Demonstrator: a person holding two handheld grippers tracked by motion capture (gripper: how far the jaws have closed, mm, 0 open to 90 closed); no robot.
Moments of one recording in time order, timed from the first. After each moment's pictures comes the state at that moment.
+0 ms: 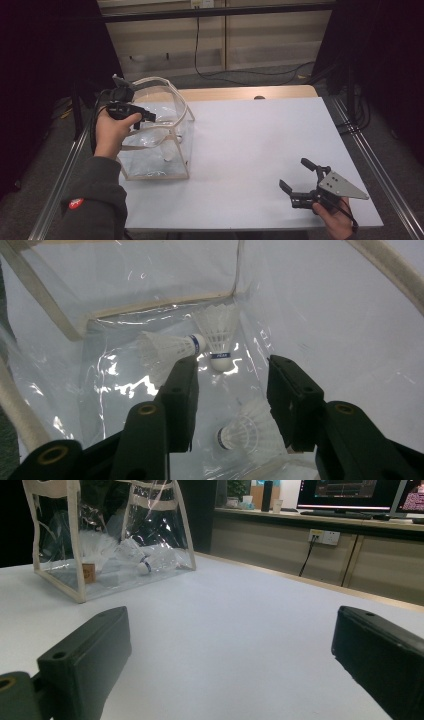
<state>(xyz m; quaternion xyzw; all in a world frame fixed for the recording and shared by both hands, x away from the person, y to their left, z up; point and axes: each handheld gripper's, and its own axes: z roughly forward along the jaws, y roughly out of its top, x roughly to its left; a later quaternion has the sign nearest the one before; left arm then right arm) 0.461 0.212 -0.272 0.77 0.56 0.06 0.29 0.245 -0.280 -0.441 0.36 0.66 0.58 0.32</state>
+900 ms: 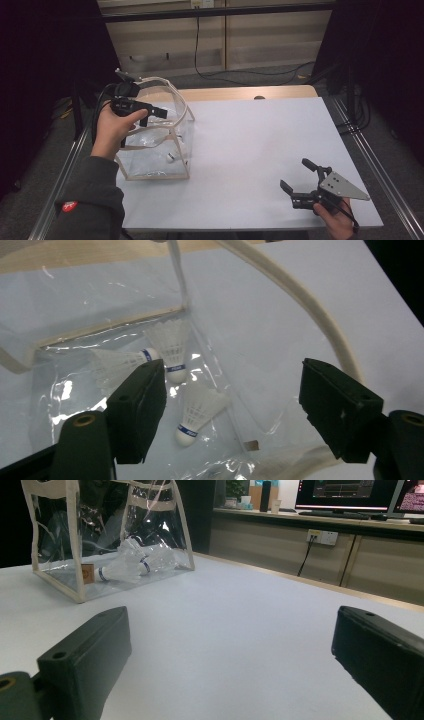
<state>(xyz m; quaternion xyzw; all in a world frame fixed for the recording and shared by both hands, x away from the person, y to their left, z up) 0.453 0.192 -0.252 0.79 0.51 0.03 0.34 0.243 -0.282 -0.441 0.36 0.66 0.58 0.32</state>
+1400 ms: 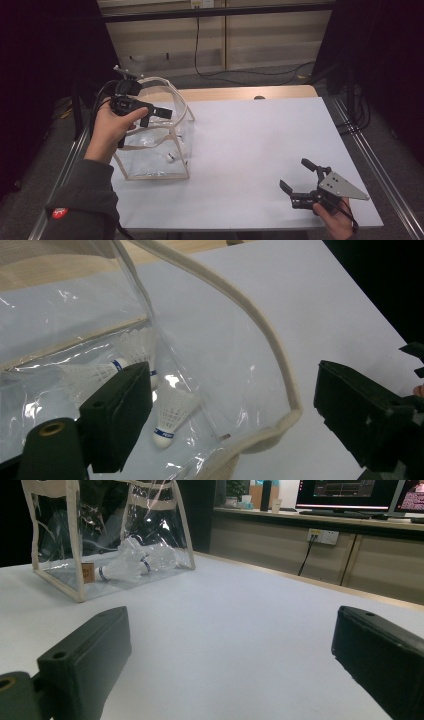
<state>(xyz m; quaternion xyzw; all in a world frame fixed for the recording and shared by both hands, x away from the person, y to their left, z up) 0.438 0.184 -0.234 0.81 0.45 0.02 0.36 0.243 -0.281 -0.442 0.36 0.66 0.57 0.32</state>
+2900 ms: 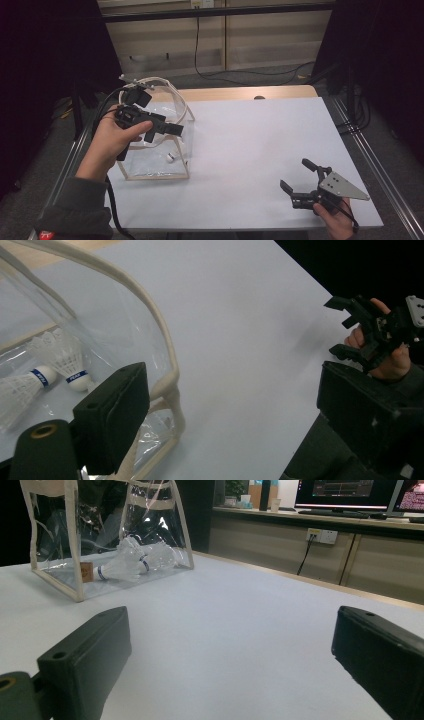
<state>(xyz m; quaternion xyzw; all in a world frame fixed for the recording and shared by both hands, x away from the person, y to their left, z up) 0.399 0.164 -0.227 0.85 0.36 -0.04 0.38 0.243 -0.282 -0.442 0.35 0.67 0.57 0.32</state>
